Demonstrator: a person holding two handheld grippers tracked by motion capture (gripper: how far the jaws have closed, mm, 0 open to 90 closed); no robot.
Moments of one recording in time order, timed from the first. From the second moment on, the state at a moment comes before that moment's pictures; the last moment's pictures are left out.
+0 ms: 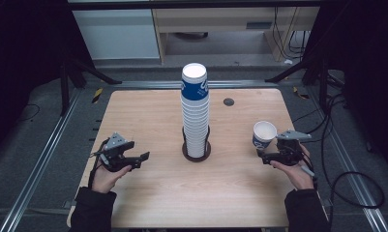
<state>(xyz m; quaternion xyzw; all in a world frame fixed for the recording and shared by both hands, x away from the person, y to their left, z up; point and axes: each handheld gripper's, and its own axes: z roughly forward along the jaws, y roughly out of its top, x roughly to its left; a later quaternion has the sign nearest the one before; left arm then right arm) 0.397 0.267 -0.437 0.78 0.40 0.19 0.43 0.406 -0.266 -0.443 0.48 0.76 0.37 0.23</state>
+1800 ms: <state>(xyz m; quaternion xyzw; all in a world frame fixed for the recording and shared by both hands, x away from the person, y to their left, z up) 0.398 0.262 -0.438 0.78 0.39 0.20 0.45 0.426 -0.127 -0.285 0.30 0.70 0.60 0.24</state>
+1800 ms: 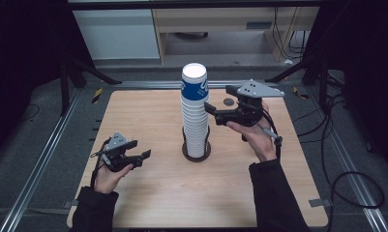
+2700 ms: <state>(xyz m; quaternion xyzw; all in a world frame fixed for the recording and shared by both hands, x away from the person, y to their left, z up) 0.399 0.256 -0.438 0.78 0.38 0.20 0.45 0.445 -0.085 -0.279 0.28 0.70 0.62 0.23</state>
